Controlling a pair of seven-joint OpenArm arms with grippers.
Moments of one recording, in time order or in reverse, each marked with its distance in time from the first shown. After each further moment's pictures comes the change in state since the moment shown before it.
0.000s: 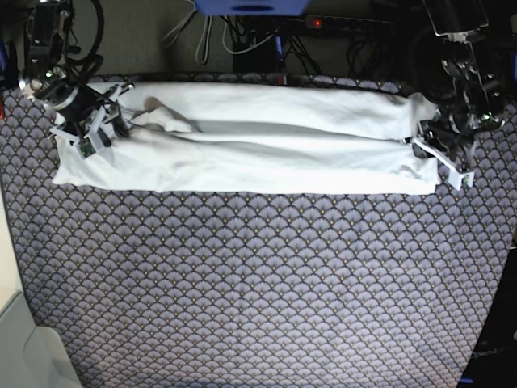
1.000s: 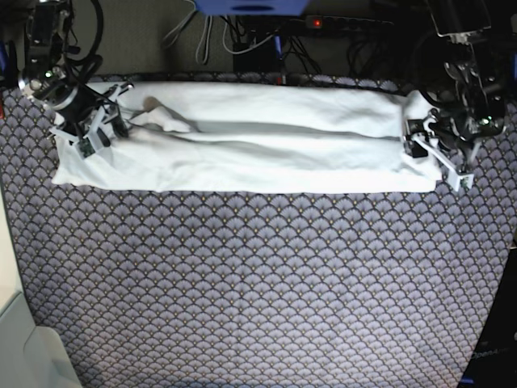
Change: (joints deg) left arm -0.3 -1.3 0.8 4.5 3.2 0.7 5.1; right arm 0.0 0.0 0.0 0.0 0.0 0.0 0.0
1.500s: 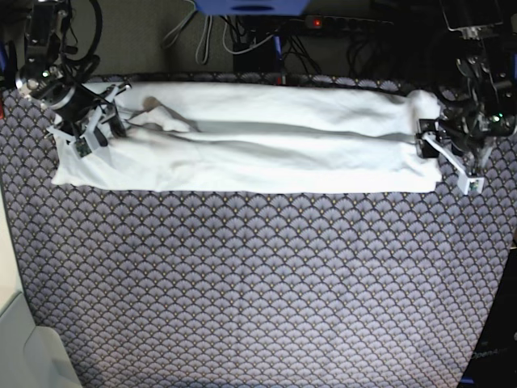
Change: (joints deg) left arm 2.1 -3.3 0.3 5.3 -0.6 0.0 0.5; right arm 0.0 0.0 1.4 0.0 0.4 0.3 -0.2
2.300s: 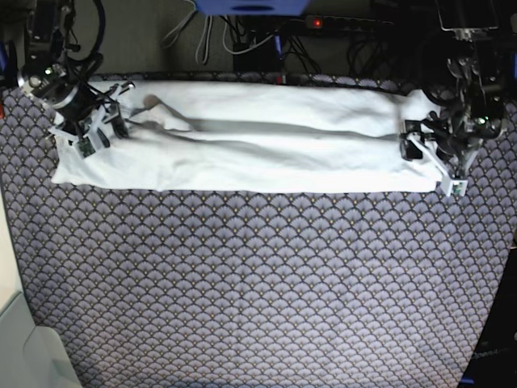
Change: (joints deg) left arm -0.3 -0.2 5.6 -1.5 0.0 0.0 -3.9; right arm -0.9 -0.8 -0.1 2.7 -0.3 0.0 -0.8
